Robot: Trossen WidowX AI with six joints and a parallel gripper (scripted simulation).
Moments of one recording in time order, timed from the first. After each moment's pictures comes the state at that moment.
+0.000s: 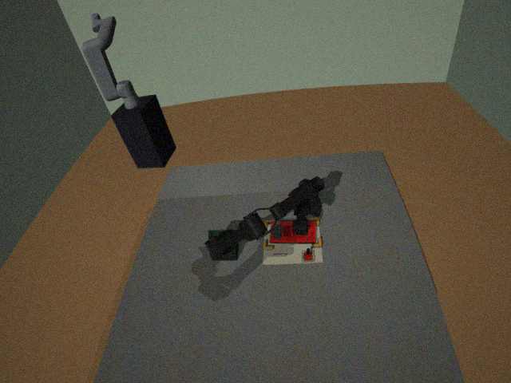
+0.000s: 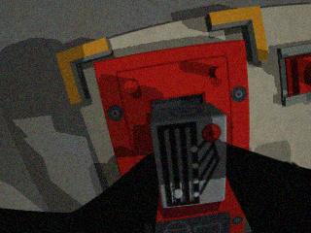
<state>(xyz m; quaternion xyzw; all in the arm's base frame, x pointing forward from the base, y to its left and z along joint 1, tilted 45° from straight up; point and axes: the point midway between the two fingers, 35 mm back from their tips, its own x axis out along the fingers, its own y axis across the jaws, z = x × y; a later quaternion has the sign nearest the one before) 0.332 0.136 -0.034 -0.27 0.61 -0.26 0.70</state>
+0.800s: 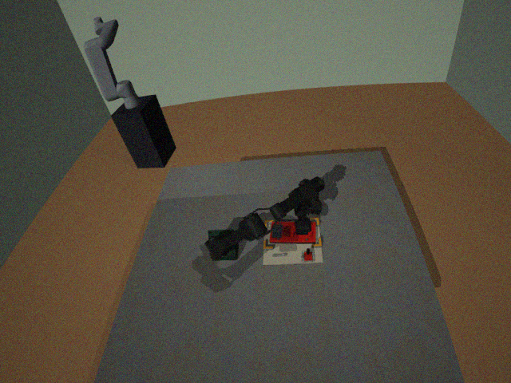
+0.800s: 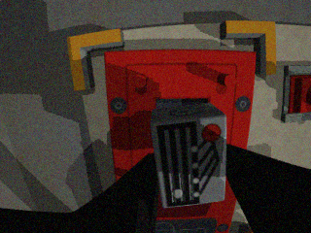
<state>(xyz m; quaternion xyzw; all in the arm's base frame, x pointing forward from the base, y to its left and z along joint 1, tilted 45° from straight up) 0.333 0.136 -0.035 -0.32 0.63 -0.21 0.68</state>
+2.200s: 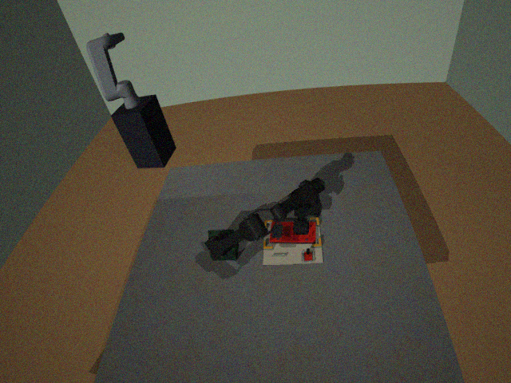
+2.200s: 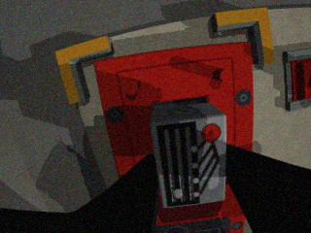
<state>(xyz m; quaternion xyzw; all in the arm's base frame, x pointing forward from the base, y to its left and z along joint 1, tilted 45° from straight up) 0.334 0.133 -0.038 -0.28 0.61 -0.25 0.70</state>
